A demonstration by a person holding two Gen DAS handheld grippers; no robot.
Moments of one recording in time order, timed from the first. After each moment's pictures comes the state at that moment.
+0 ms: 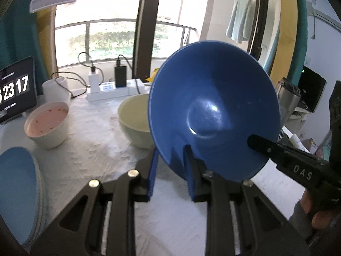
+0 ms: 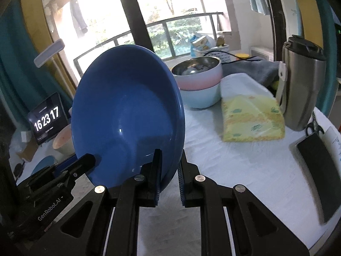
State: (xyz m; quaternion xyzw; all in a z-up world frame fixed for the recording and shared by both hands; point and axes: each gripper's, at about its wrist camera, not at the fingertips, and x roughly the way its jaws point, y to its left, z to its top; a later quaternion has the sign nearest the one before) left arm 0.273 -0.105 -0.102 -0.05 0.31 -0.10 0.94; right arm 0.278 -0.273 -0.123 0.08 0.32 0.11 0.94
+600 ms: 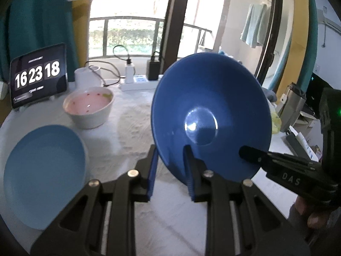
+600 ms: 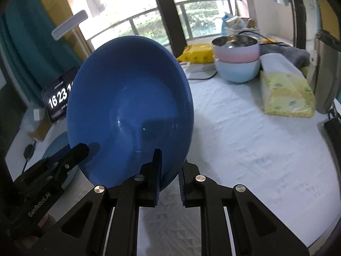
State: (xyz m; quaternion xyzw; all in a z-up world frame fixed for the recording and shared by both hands) left arm 0.227 -0.041 -0.104 -0.07 0.32 -0.06 0.94; right arm 0.263 -0.205 -0.139 0.06 0.38 0.16 0.91
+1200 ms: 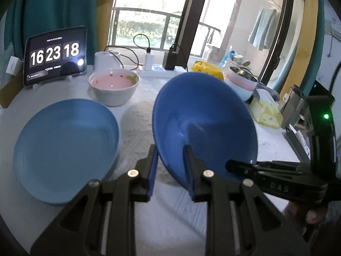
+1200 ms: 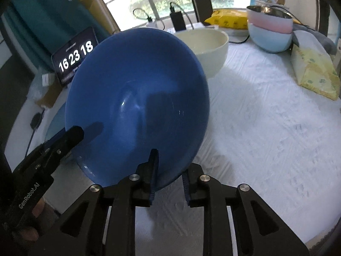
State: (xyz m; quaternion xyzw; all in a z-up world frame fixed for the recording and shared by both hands) left arm 0.189 -0.002 -0.114 -0.10 0.33 -0.05 0.94; right arm 0.248 -0.158 -0.163 0.03 0.47 0.20 0.86
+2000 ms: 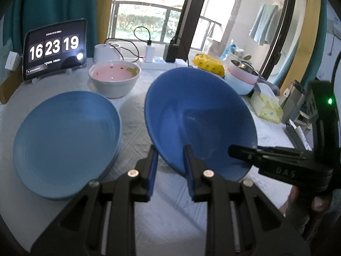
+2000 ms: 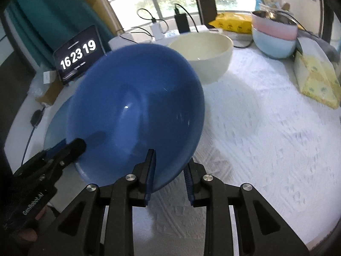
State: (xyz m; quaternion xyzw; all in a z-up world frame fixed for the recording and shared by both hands) left arm 0.189 -0.001 -0.118 -0.10 0.36 -0.05 0.93; right arm 0.253 -0.156 -0.153 0.01 0.46 0.21 0.86
